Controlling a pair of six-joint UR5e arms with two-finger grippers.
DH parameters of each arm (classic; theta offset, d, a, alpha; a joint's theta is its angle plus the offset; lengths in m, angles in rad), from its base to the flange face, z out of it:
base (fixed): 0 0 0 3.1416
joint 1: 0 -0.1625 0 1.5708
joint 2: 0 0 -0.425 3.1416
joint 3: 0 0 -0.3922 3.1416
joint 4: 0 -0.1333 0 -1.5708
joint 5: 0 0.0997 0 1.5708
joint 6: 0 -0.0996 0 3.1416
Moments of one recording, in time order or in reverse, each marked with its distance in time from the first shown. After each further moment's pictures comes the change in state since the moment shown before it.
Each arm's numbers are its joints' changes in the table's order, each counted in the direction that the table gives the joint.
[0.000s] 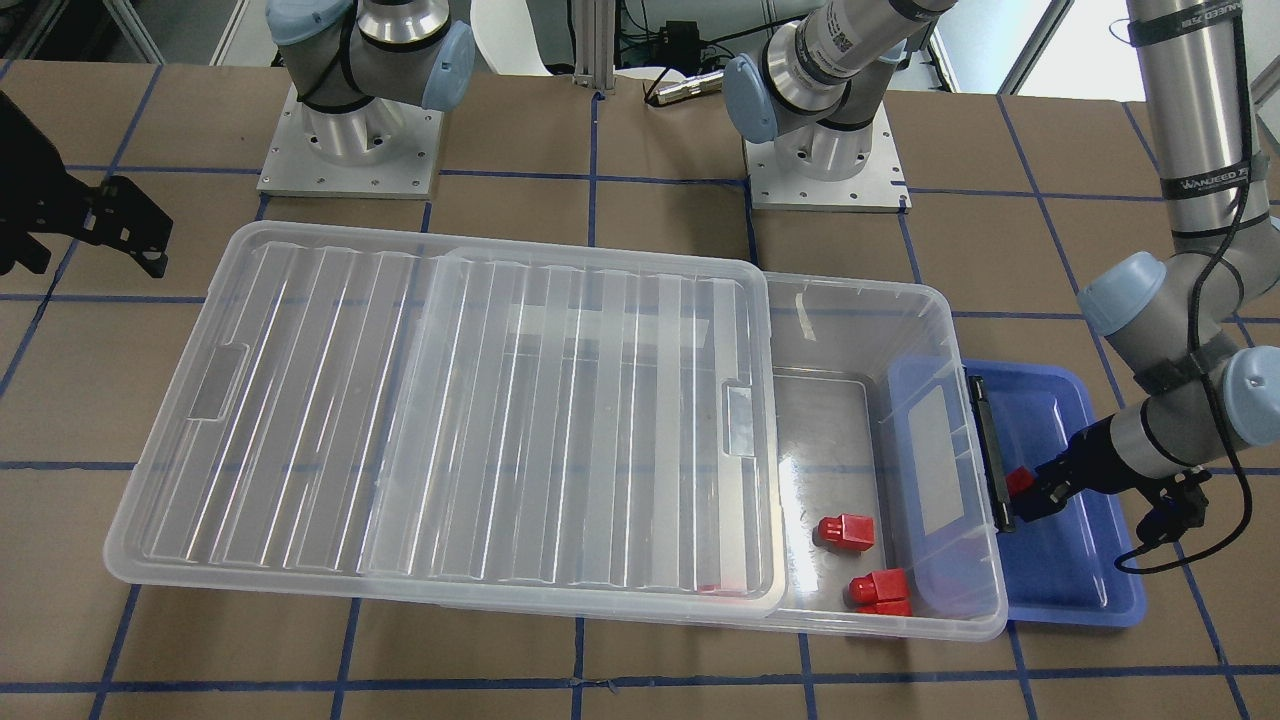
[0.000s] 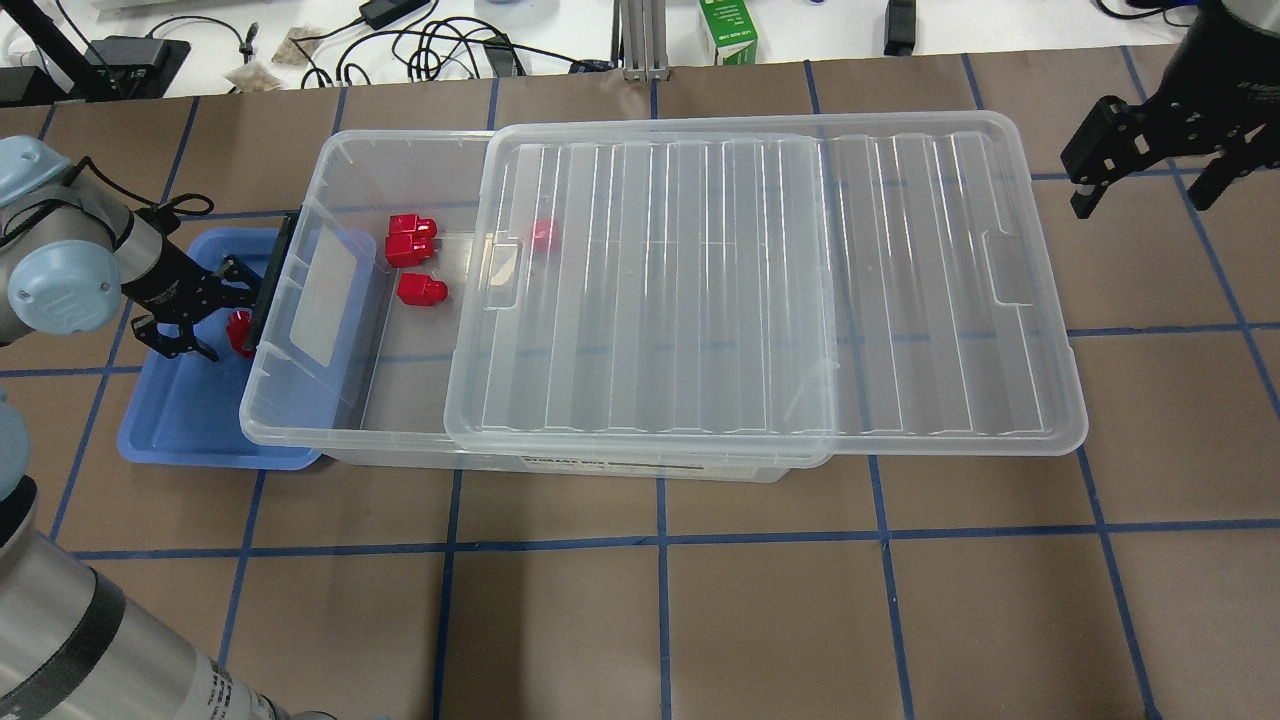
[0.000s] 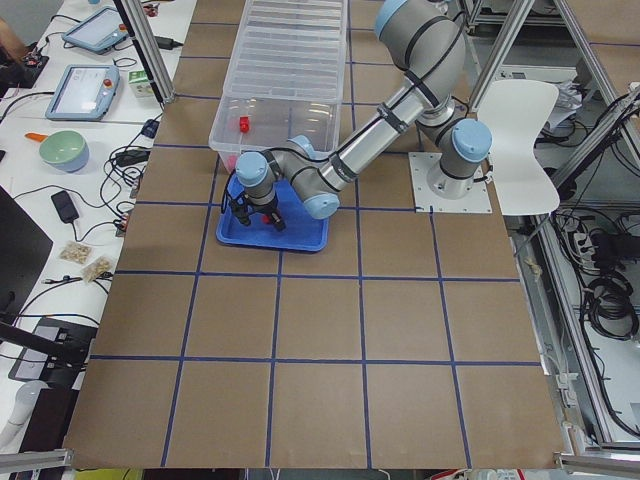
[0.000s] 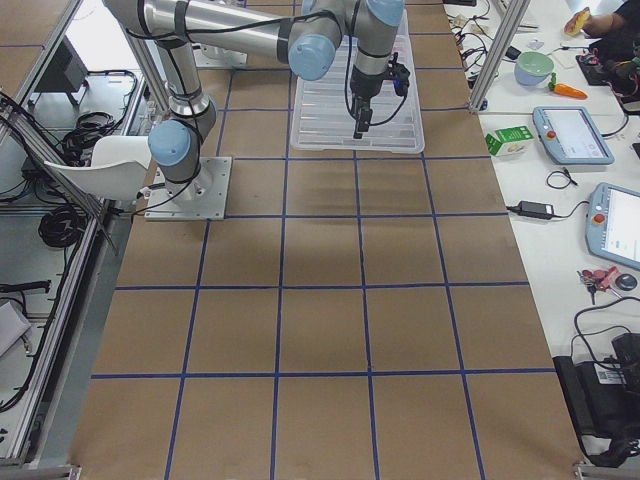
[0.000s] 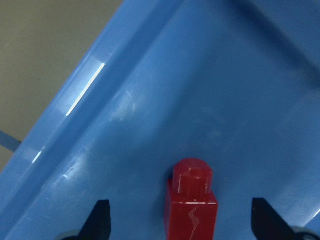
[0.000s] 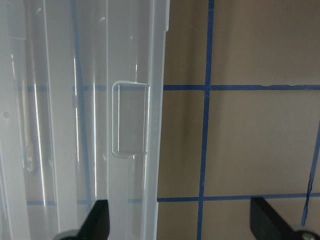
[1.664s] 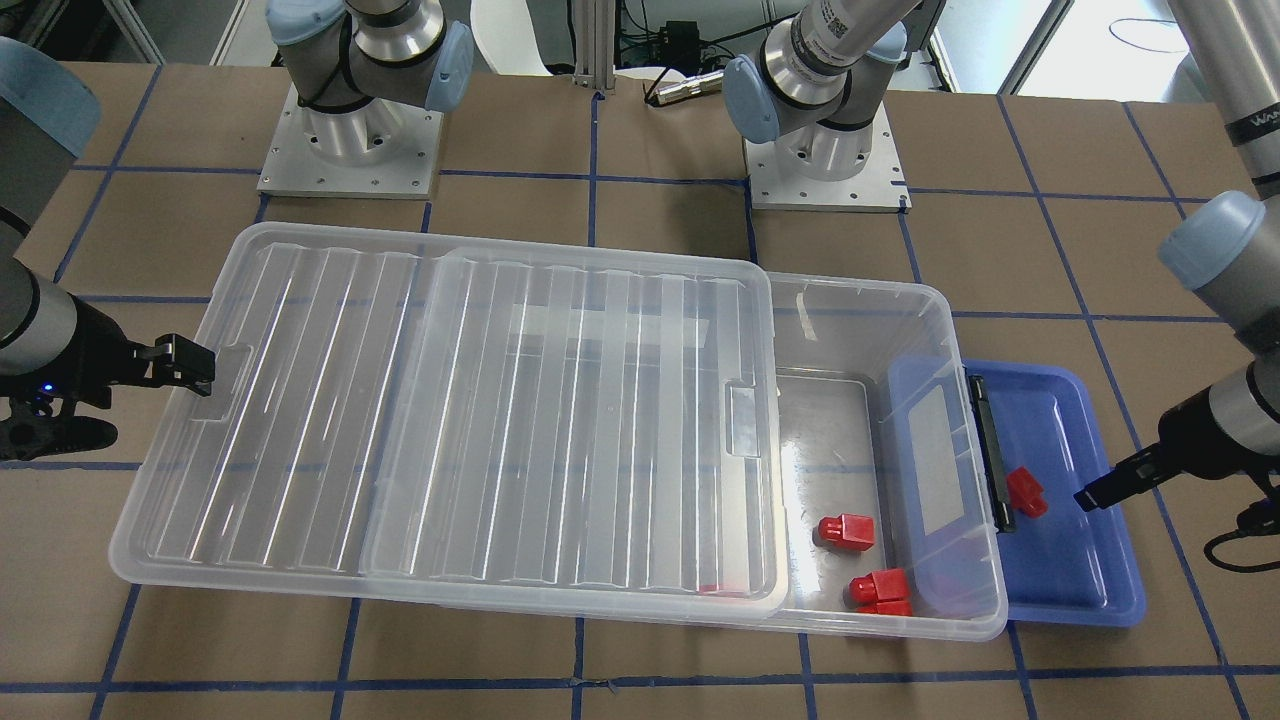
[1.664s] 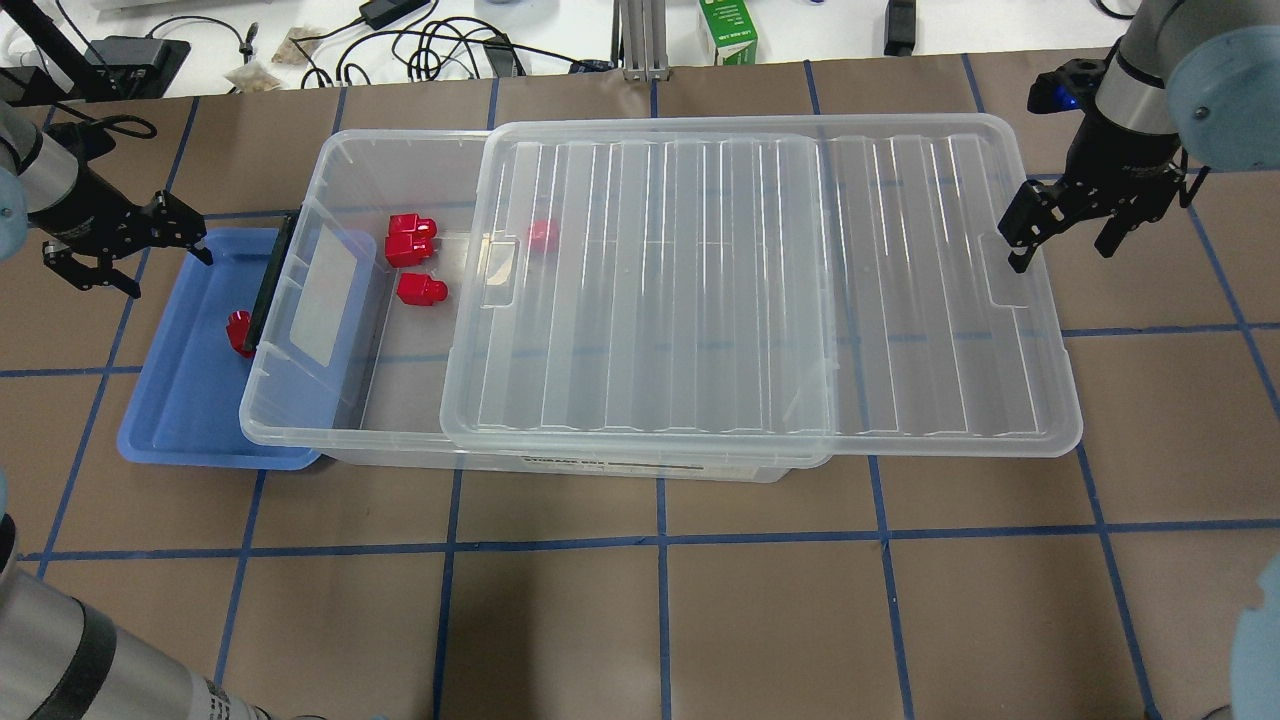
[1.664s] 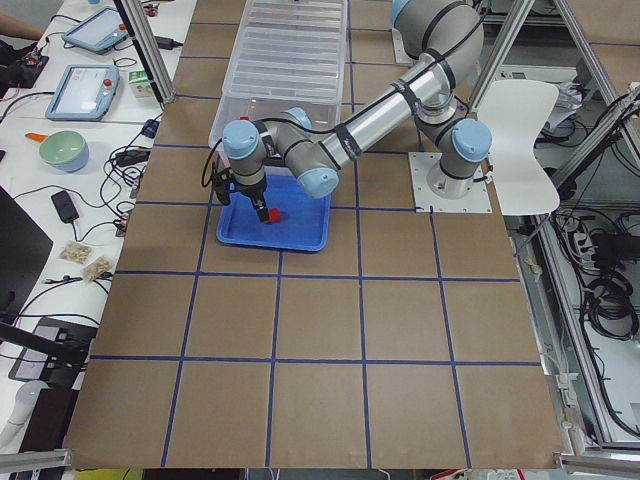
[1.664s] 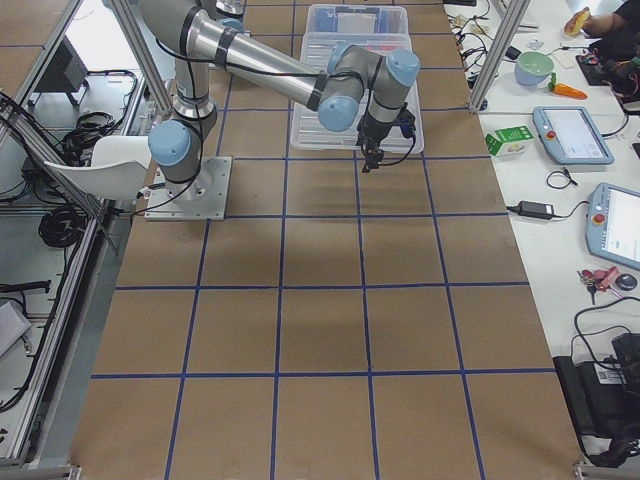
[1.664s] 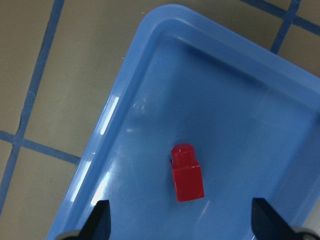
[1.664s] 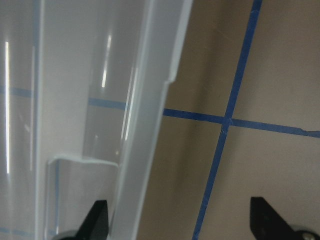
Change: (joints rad) left arm -0.006 -0.077 0.139 0.118 0.020 -0.183; right arm 0.009 -0.225 0.100 0.226 -0.008 0.163
